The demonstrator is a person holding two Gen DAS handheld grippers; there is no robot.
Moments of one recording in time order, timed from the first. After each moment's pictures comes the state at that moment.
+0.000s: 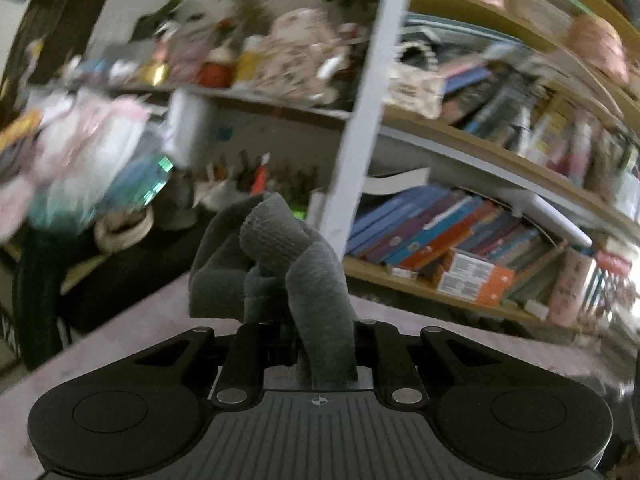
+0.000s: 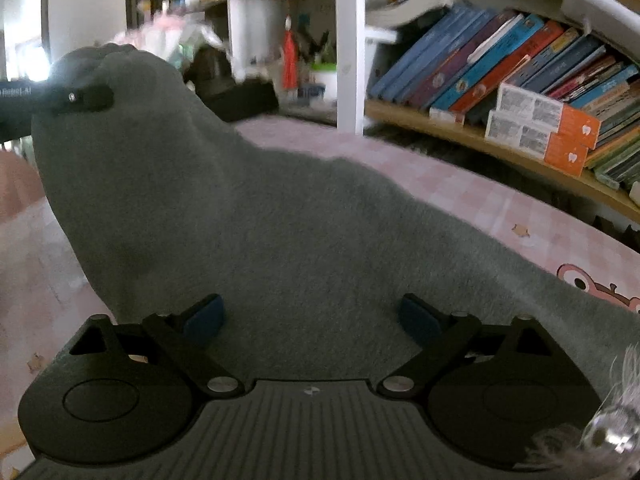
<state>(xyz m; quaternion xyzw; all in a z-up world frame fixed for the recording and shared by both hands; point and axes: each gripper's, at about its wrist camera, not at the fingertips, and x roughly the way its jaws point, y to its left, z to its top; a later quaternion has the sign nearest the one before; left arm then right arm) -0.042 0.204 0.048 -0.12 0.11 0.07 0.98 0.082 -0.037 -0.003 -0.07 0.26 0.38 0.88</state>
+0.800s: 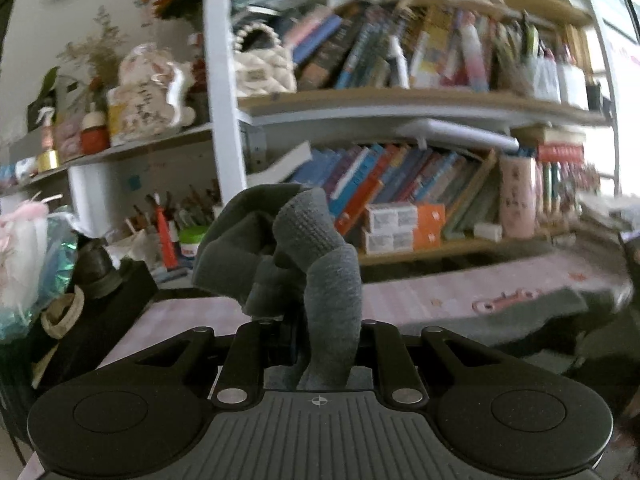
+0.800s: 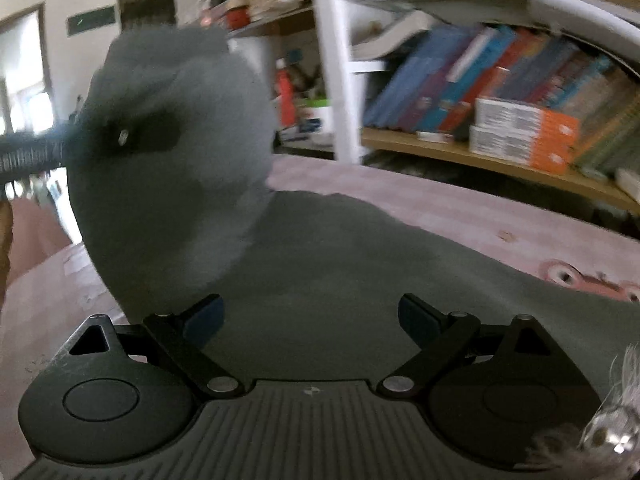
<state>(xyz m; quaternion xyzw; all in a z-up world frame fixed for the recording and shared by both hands) -0.018 0.090 0.066 0.06 0.15 0.02 0.99 0.071 -0.078 0.022 -0.03 0.26 0.38 0.89</state>
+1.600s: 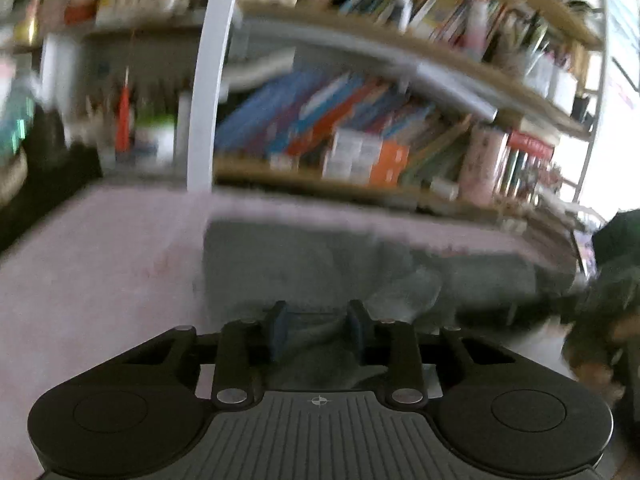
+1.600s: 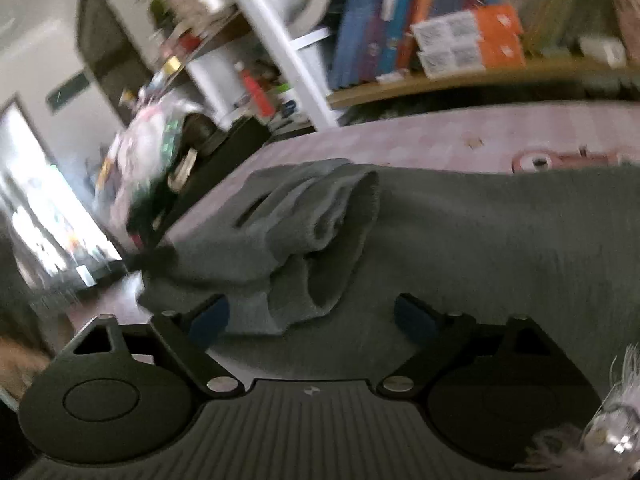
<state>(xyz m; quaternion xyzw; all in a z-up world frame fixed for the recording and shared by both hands) -0.027 0.121 0.007 -0.08 0.23 -0.07 0.97 0.092 -0.134 0.000 0.16 0.36 0.40 0.83</state>
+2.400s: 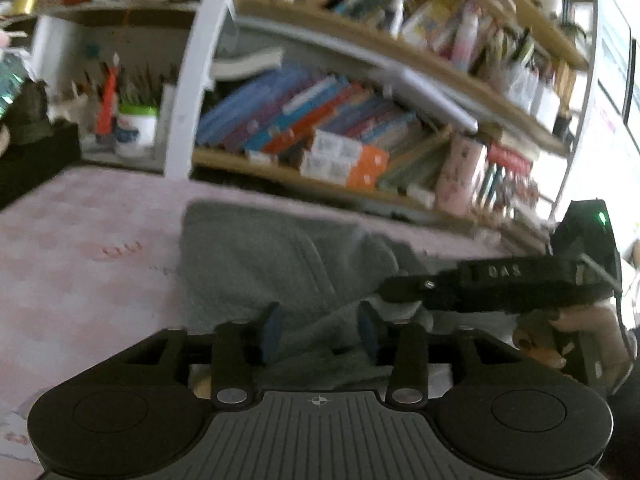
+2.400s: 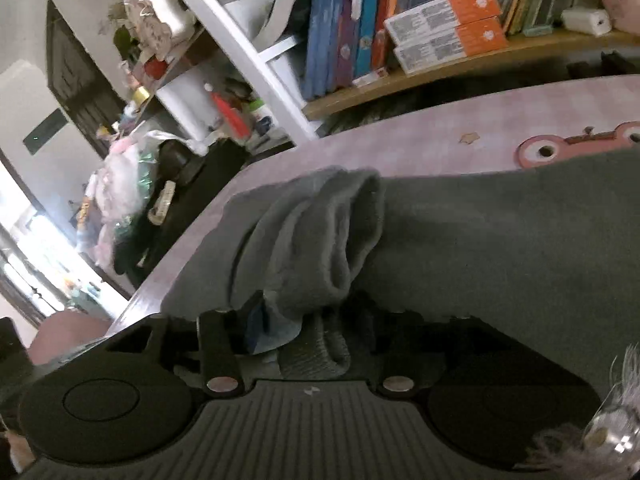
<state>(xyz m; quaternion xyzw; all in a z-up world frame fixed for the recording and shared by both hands) -0.031 0.129 0.003 -0.12 0.21 -0.10 0.97 0.104 -0.113 0.004 0.16 0.33 0.36 0.86</state>
